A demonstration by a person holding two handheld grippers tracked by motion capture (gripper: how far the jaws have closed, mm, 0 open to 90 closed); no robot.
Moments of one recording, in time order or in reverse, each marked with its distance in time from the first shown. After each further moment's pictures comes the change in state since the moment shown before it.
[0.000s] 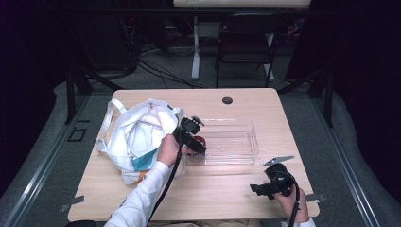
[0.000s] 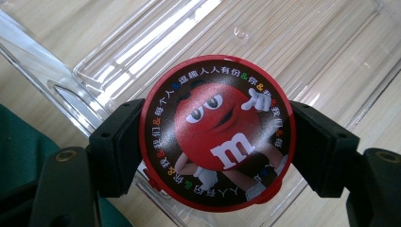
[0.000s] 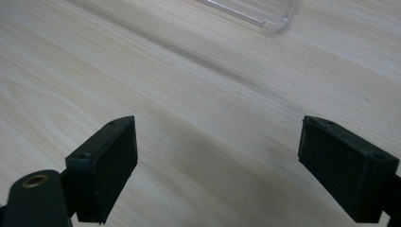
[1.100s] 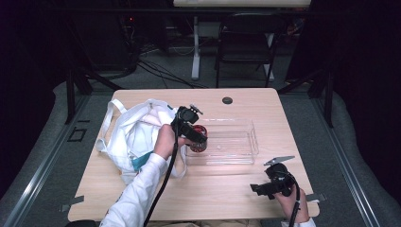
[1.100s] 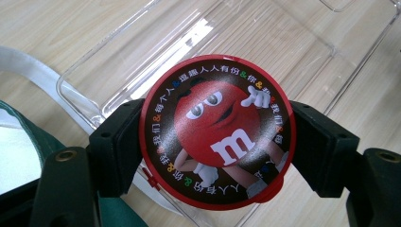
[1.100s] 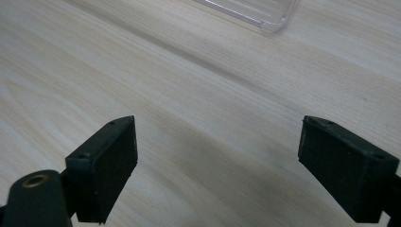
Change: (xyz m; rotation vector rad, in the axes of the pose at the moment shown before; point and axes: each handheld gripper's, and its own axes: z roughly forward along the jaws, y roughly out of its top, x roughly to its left) left arm 0.002 0.017 -0.041 -0.106 -0.012 0.025; right arm -0.001 0.000 0.000 -0.005 0.007 0.001
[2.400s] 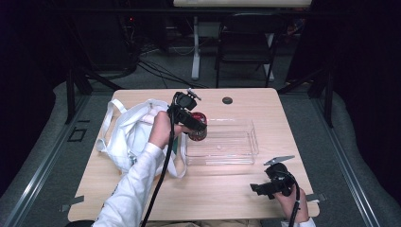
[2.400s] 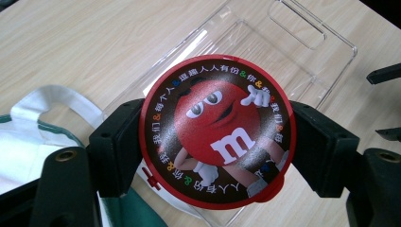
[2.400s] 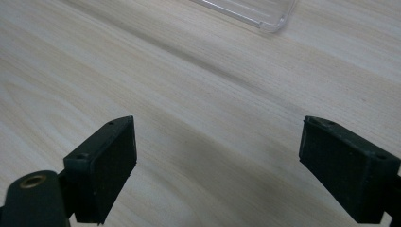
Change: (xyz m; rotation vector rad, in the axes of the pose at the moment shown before) left arm -0.001 0.025 -0.044 -0.054 0.011 0.013; right arm -0.001 0.000 0.000 0.004 -0.008 0.001
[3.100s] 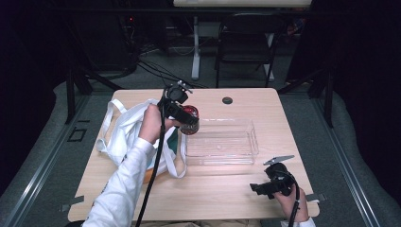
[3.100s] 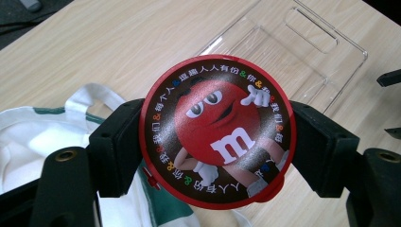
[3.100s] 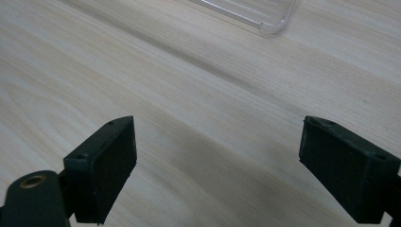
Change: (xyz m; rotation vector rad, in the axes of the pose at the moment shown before) left arm 0.014 0.002 -0.029 -0.011 0.044 0.001; right arm 0.000 0.001 0.001 0.003 -0.002 -0.003
